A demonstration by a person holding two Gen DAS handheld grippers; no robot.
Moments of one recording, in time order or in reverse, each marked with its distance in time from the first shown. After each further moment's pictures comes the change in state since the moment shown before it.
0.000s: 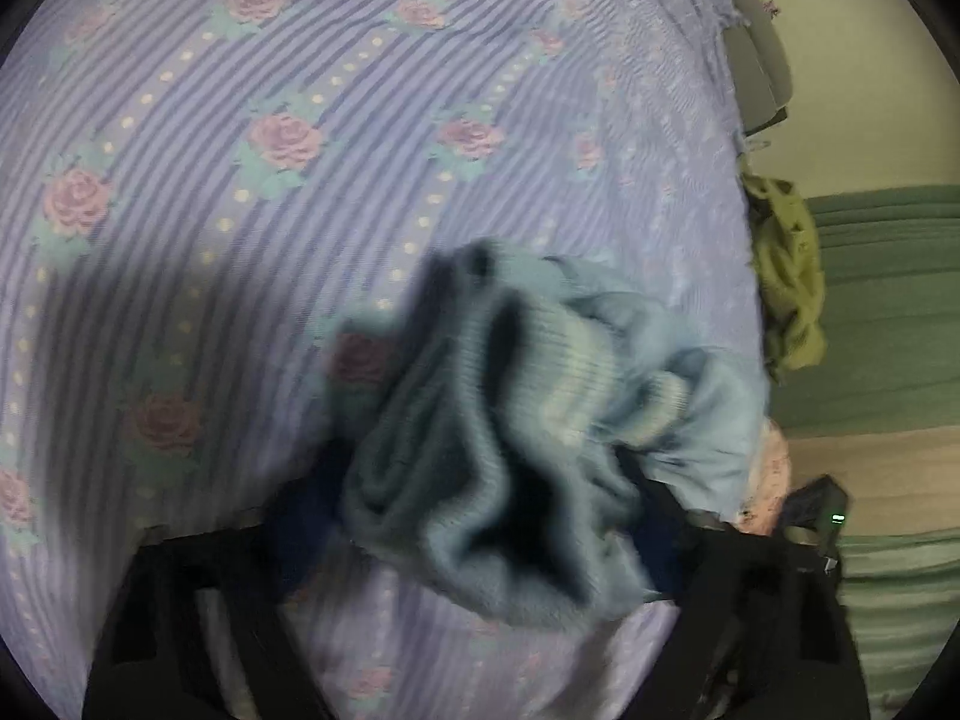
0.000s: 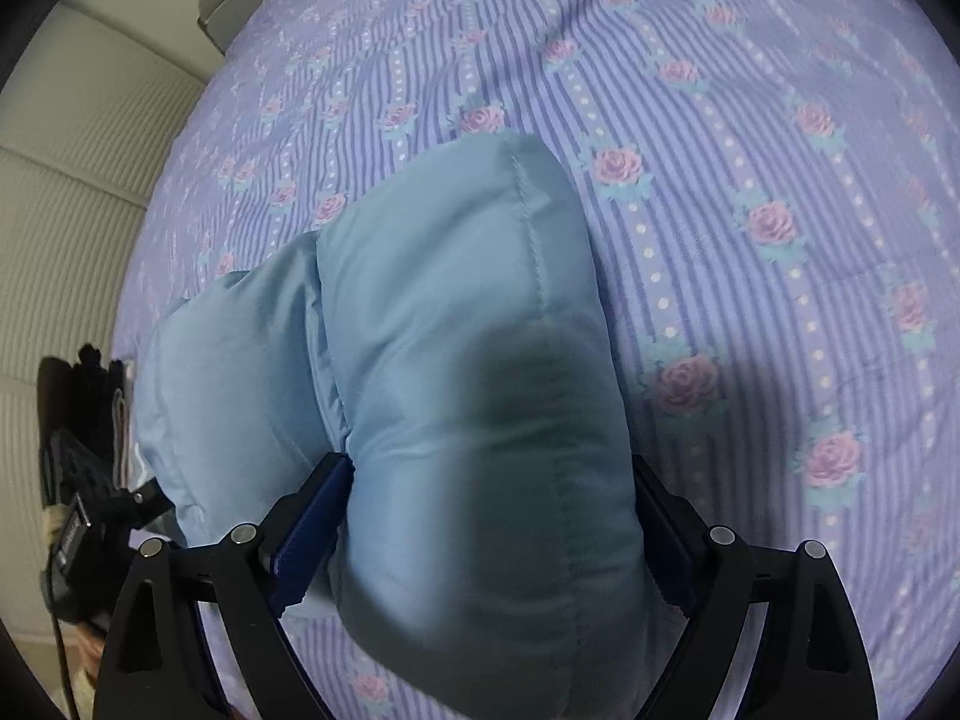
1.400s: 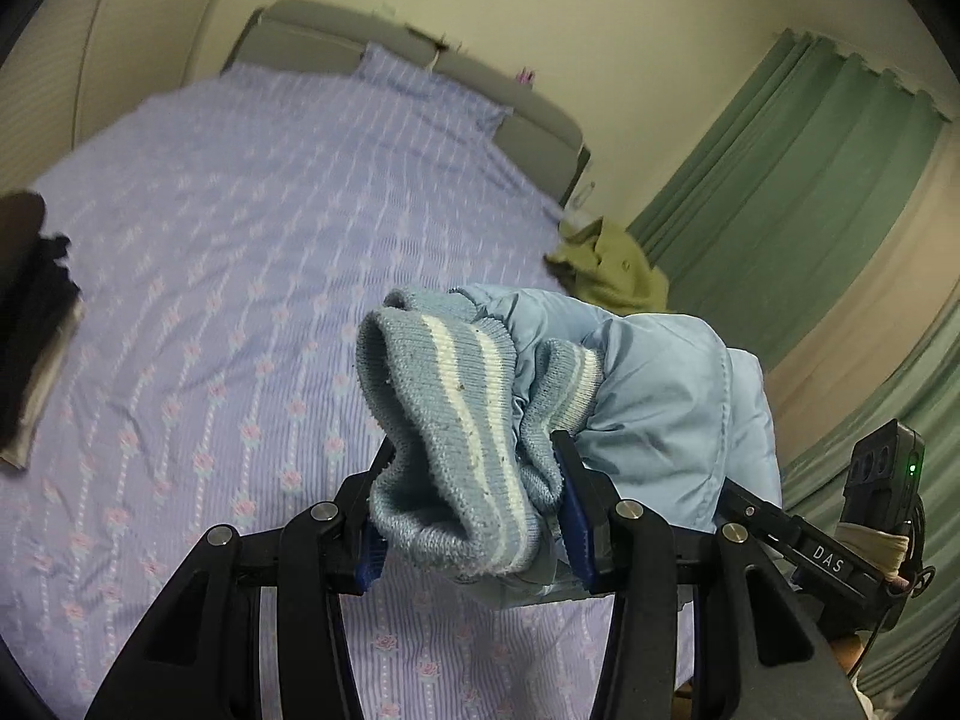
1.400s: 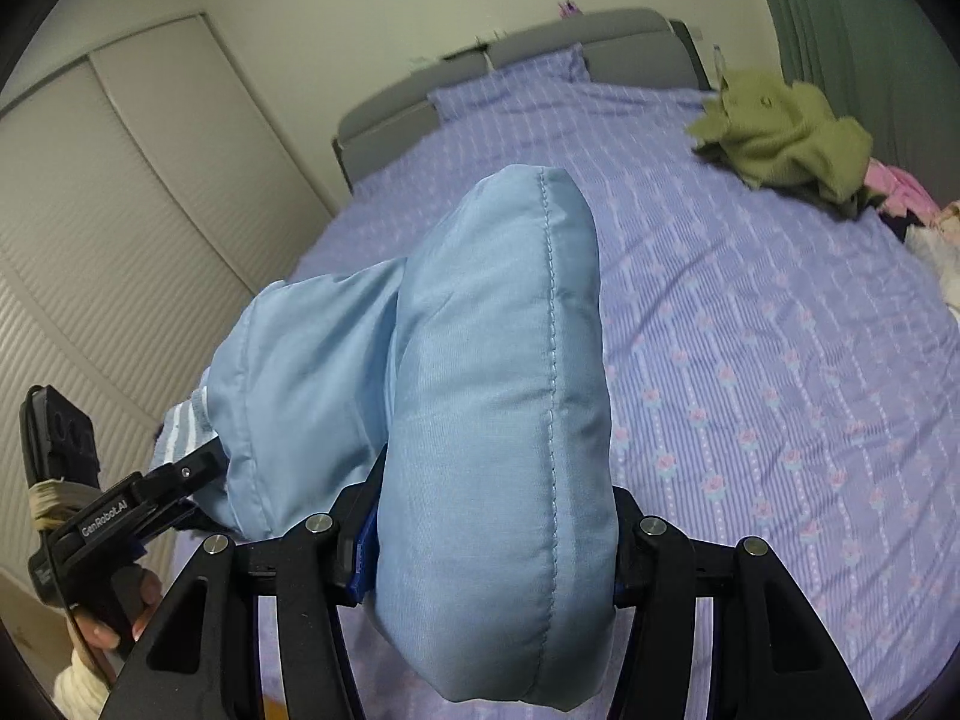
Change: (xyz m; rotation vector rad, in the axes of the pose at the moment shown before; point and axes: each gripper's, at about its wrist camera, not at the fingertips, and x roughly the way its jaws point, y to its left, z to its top) left arm -0.274 -0.160 -0.105 0.508 -0.422 -0.053; right arm -0.294 0.129 -0.105 -0.227 -0.472 0.061
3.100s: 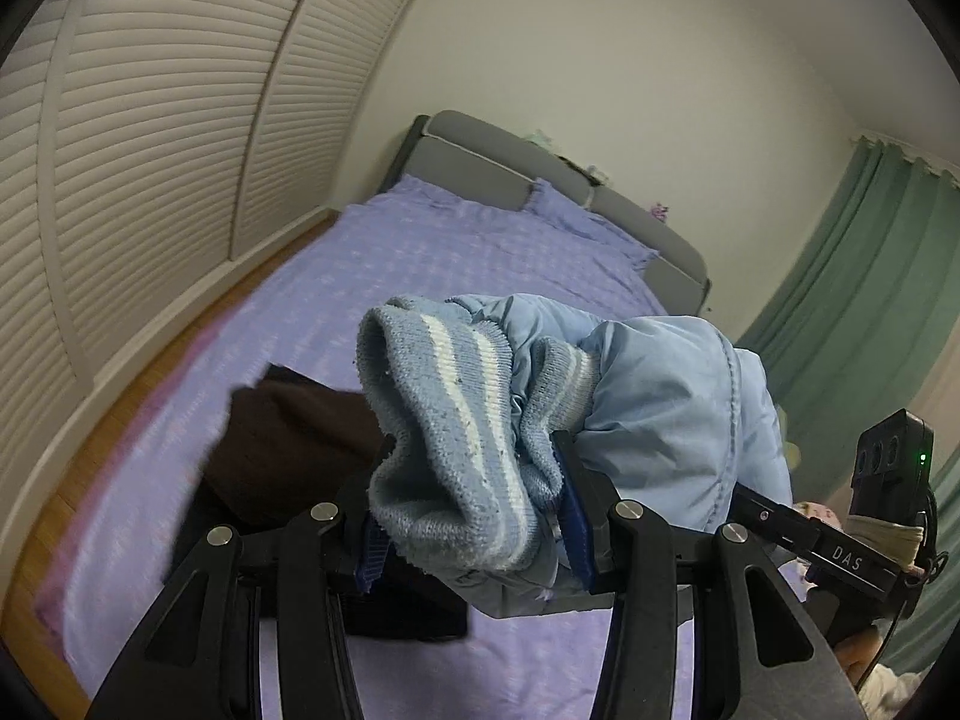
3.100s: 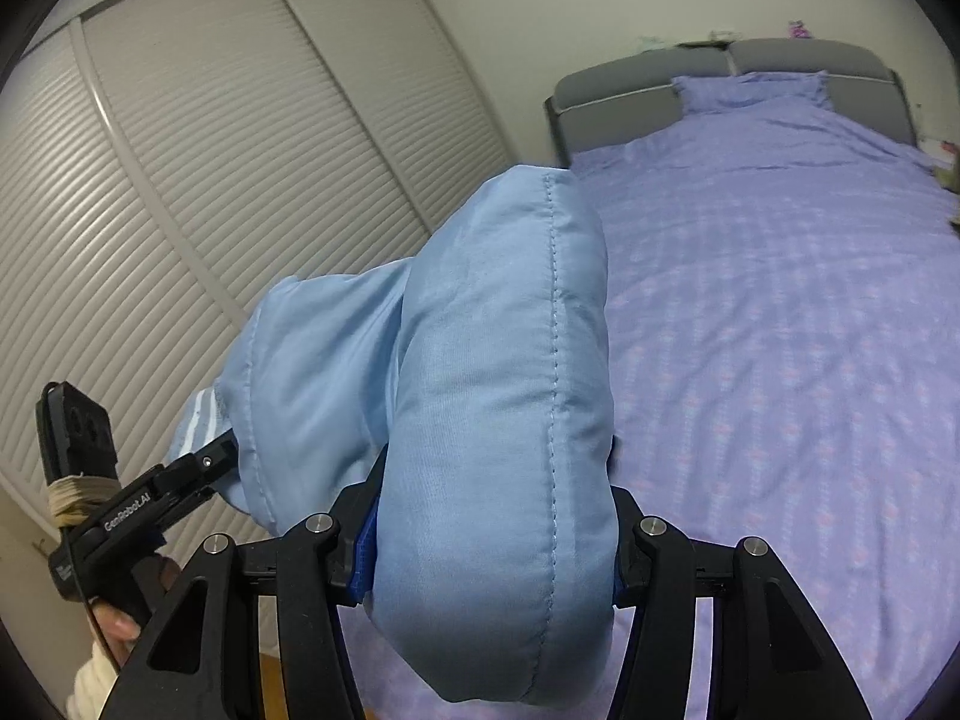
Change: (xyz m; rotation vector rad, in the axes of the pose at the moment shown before) left arm -0.239 0.394 0.149 -0.057 -0.208 0.206; right arm 0.196 0.429 -0.027 -0.199 0.055 0.287
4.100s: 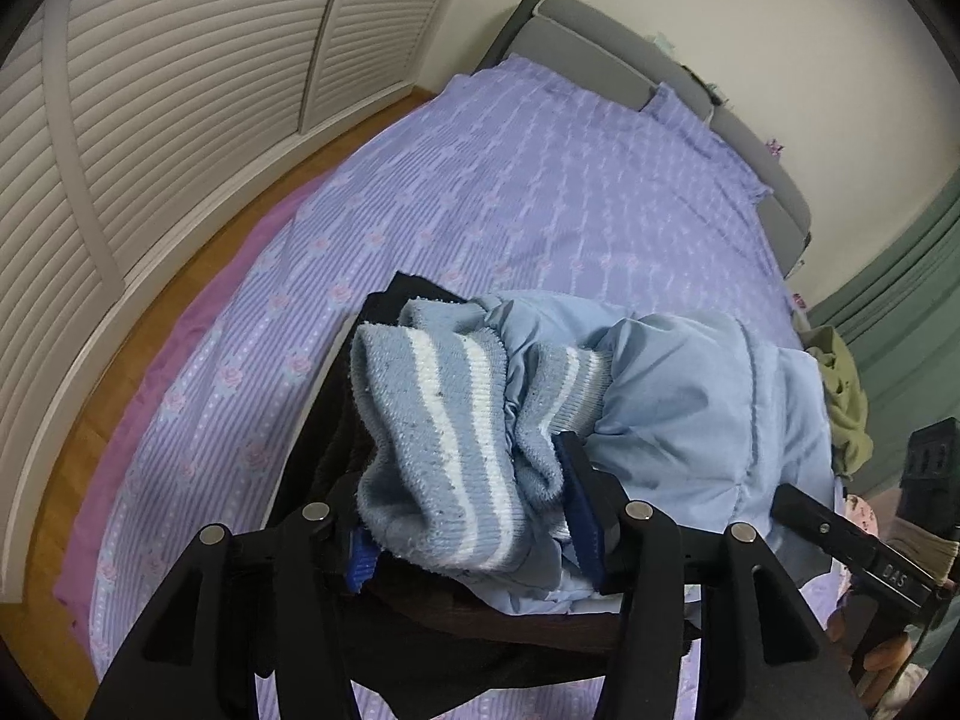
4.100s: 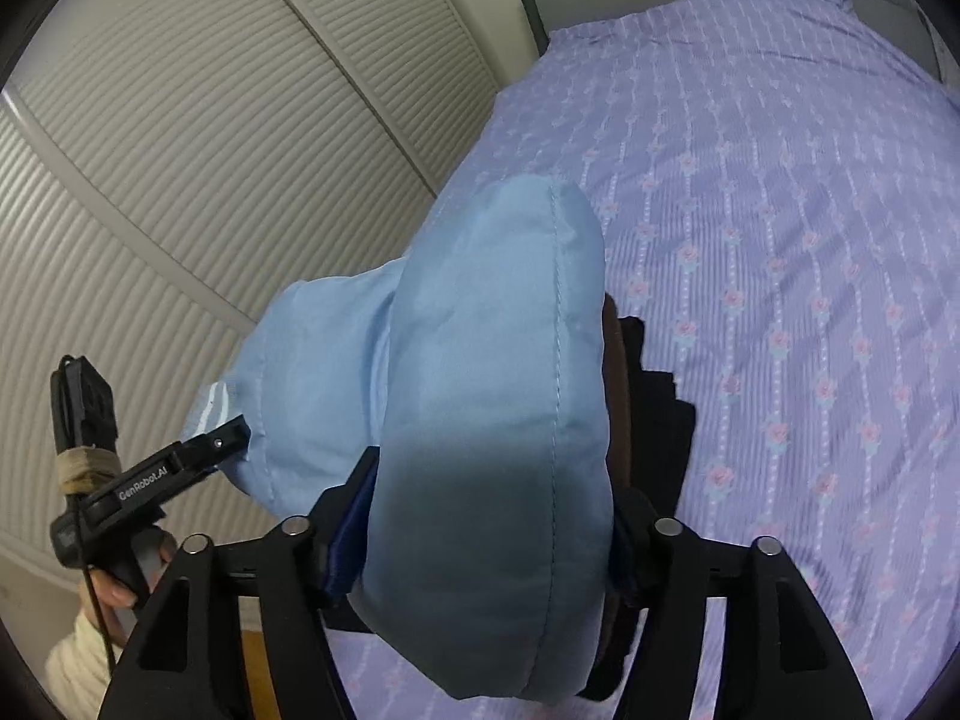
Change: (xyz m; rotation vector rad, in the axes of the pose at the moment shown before) left arm 0.148 0.154 -0.007 -0.128 0.297 0.141; right arm 0.189 -0.002 -0.003 0.042 0.261 -0.095
